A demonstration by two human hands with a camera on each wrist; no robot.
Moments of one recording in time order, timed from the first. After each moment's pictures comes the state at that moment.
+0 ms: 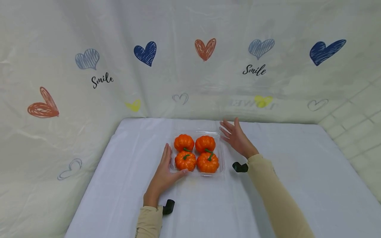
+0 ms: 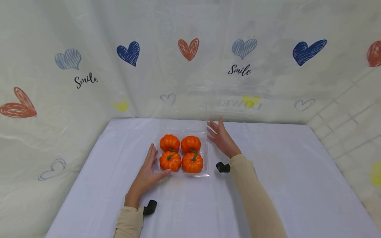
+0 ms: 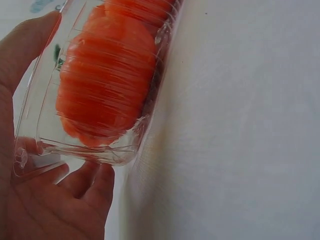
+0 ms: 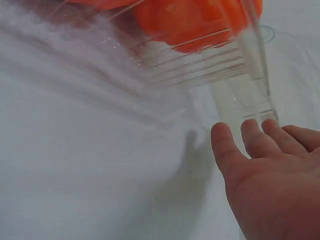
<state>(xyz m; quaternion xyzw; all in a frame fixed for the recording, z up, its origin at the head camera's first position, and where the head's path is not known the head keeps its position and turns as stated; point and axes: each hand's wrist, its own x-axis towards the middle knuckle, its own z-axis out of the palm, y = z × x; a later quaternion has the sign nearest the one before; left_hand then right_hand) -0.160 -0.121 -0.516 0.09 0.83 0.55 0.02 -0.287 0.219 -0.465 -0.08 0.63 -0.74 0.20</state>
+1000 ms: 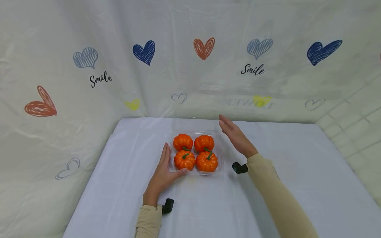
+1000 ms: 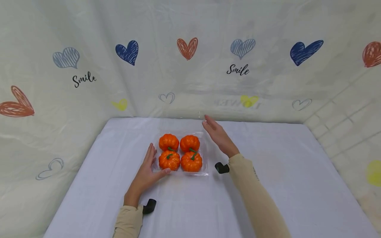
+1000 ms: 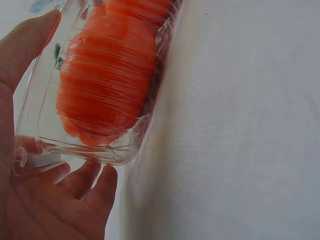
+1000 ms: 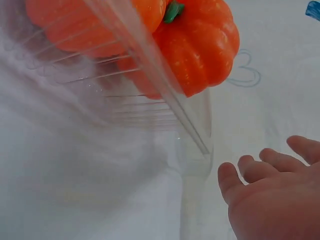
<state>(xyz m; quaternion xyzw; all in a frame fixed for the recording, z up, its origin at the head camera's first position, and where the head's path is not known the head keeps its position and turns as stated) -0.161 -0.122 -0.517 0.08 0.84 0.53 0.03 -0.270 0.203 -0.437 -0.11 0.81 -0.57 0.11</state>
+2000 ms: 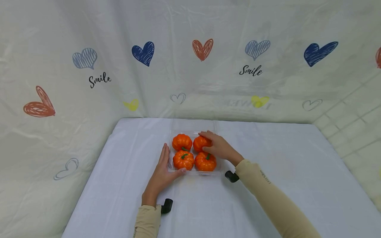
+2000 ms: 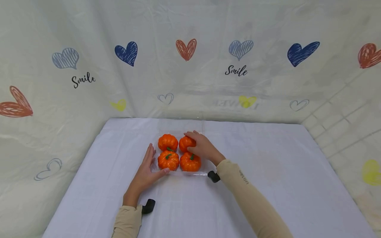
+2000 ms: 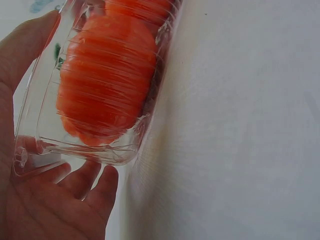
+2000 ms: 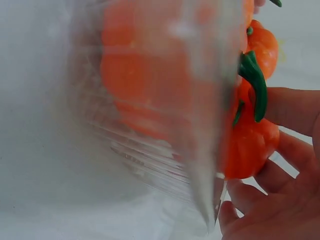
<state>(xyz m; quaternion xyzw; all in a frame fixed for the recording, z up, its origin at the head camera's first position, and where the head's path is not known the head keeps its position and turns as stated) -0.161 -0.122 -0.519 0.08 0.85 0.53 0.03 -0.246 0.154 -0.445 -0.20 0.90 -0.36 0.12</state>
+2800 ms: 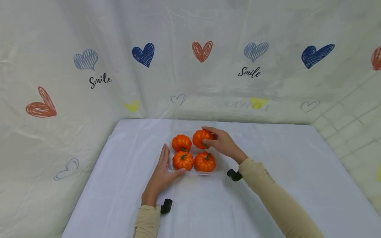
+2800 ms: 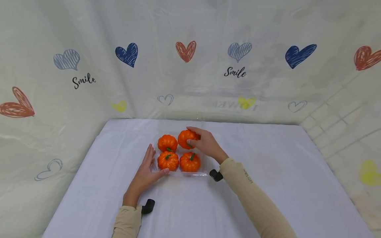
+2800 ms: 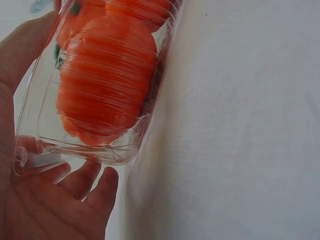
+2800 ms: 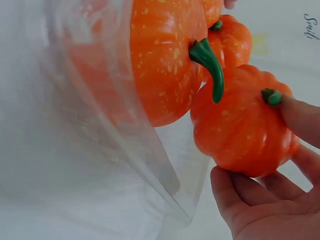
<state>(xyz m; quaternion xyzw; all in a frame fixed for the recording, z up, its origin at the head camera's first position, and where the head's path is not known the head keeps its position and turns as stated) -0.159 -0.123 -0.520 0.08 0.85 0.53 0.03 -0.239 0.163 -0.425 -0.18 0.87 -0.45 0.06</state>
